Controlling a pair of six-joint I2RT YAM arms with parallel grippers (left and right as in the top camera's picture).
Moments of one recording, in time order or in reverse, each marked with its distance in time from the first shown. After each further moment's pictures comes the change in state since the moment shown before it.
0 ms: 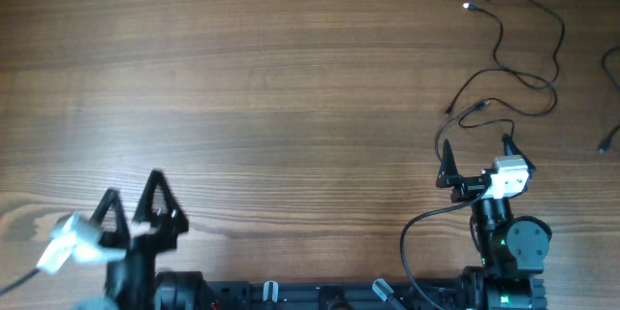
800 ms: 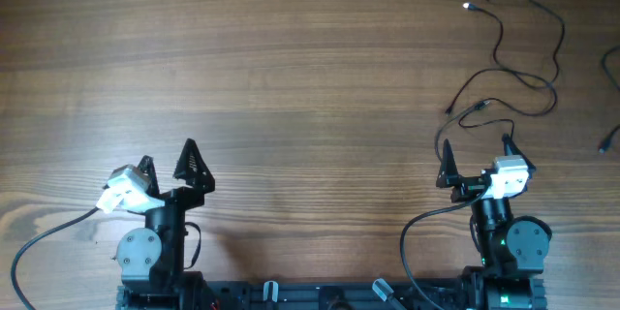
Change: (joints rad) left arm 0.000 0.002 -0.505 0.459 0.015 0.095; right arm 0.000 0.000 0.000 0.000 0.000 0.000
